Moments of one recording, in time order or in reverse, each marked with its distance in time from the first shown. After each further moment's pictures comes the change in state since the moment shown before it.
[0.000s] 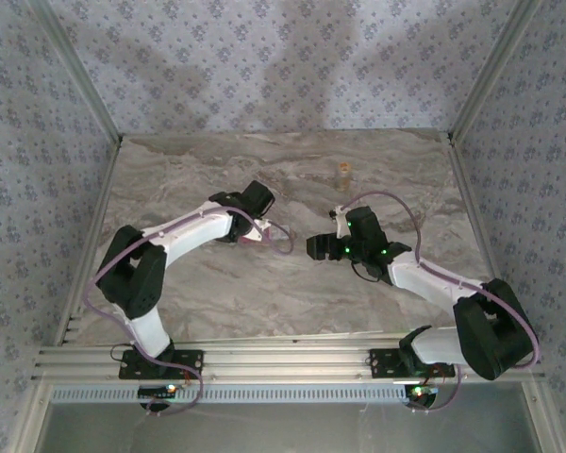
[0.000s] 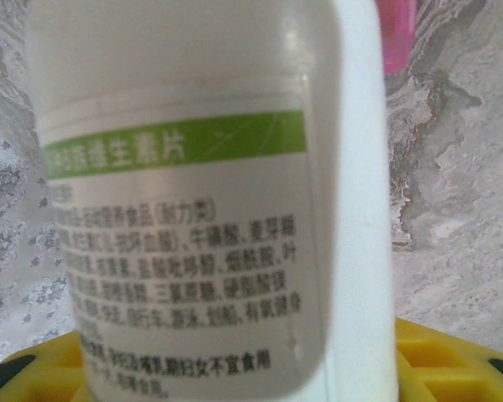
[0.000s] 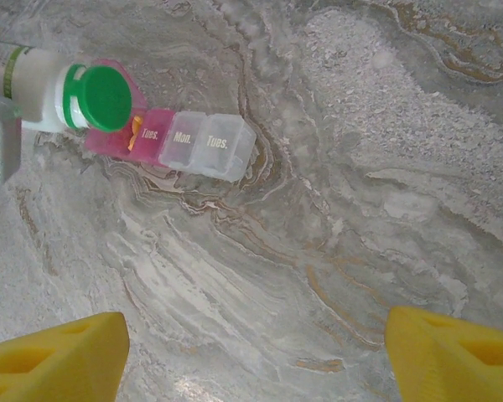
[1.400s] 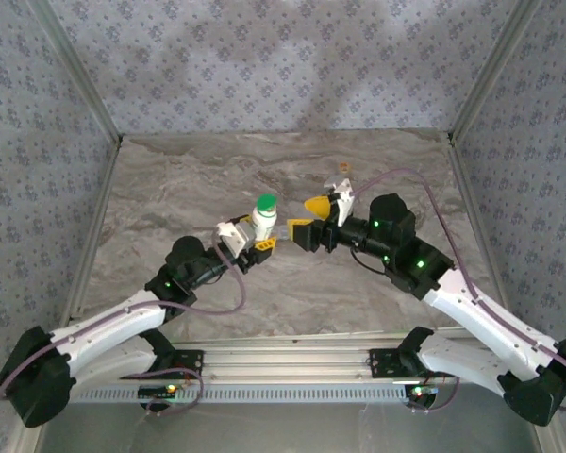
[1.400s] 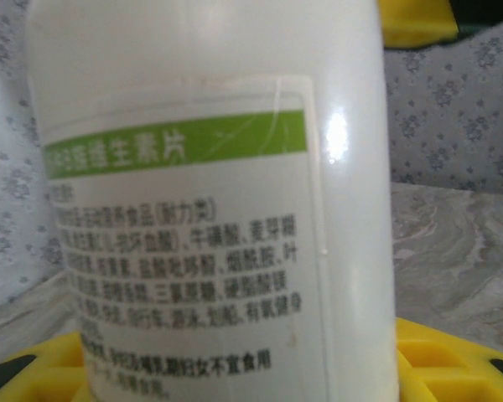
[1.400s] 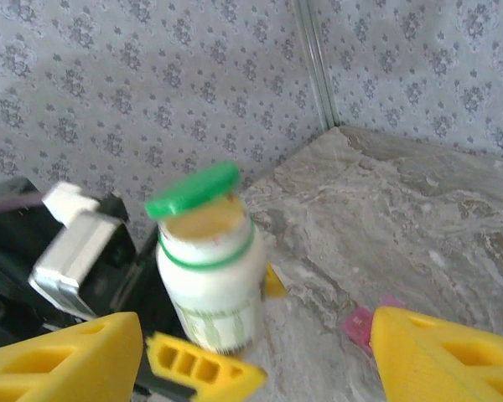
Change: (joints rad) left arm -0.113 -0.775 -0.816 1.347 0.832 -0.959; right arm 0.231 -0.338 0.324 -0.107 -0.050 -0.094
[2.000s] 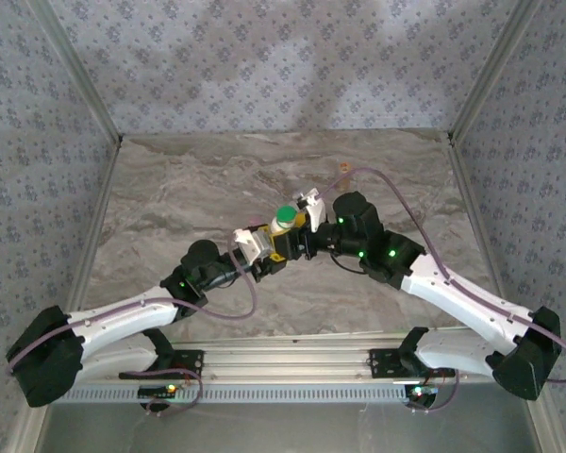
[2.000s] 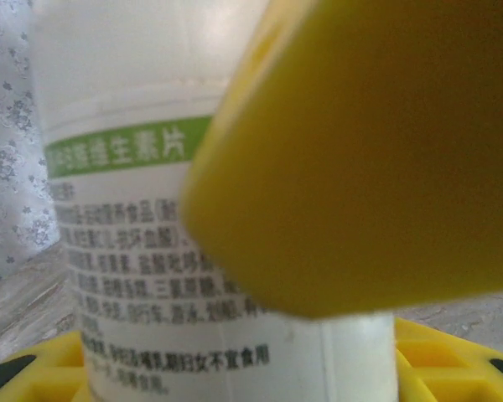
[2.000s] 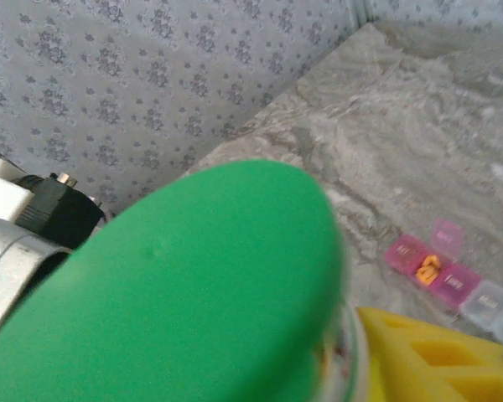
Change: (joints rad) left arm -0.103 0.103 0.005 0.089 0.023 -0.016; right arm 0.081 0.161 0.035 -0.075 -0.028 0.042
